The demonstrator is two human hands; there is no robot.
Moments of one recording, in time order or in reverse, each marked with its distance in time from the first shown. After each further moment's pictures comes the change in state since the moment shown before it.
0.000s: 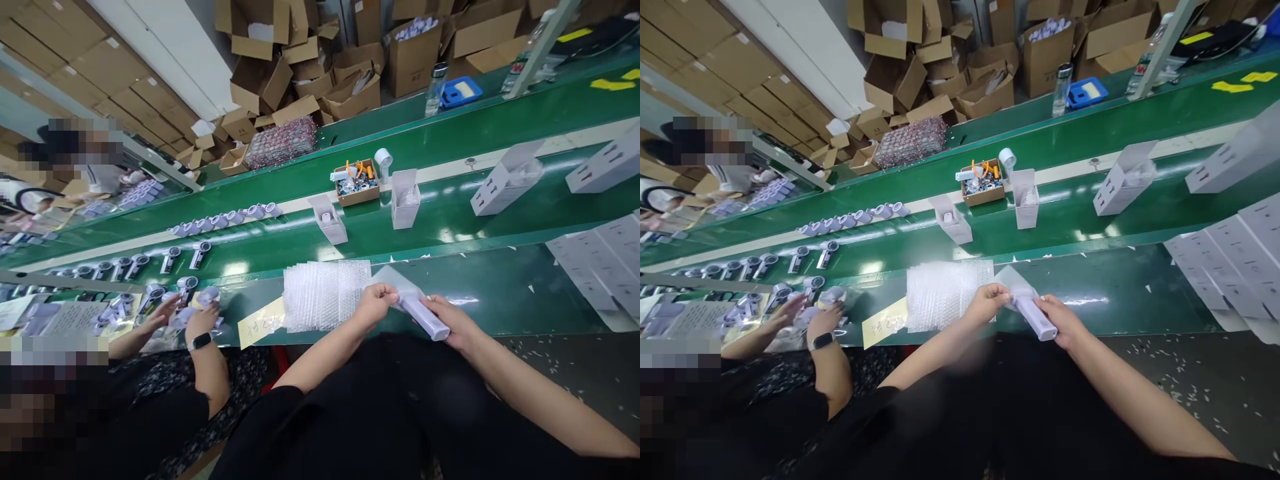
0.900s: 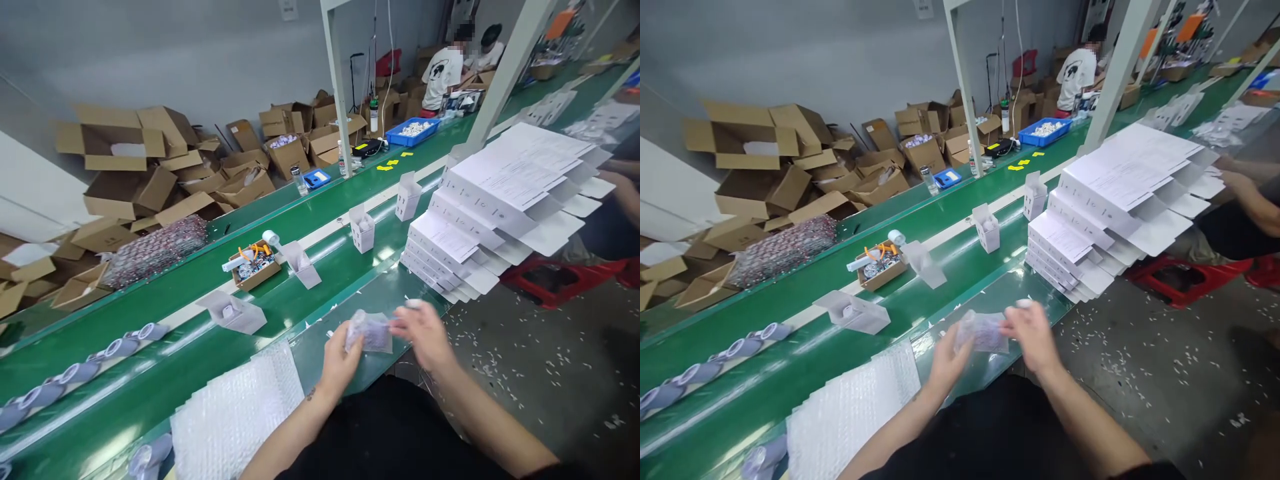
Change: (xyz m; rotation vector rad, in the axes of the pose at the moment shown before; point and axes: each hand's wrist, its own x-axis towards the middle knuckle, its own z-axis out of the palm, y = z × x) left_hand 0.005 0.054 0.119 0.292 -0.224 0.581; right_hand -0.098 -0.053 -0.118 0.334 0.446 -0.768
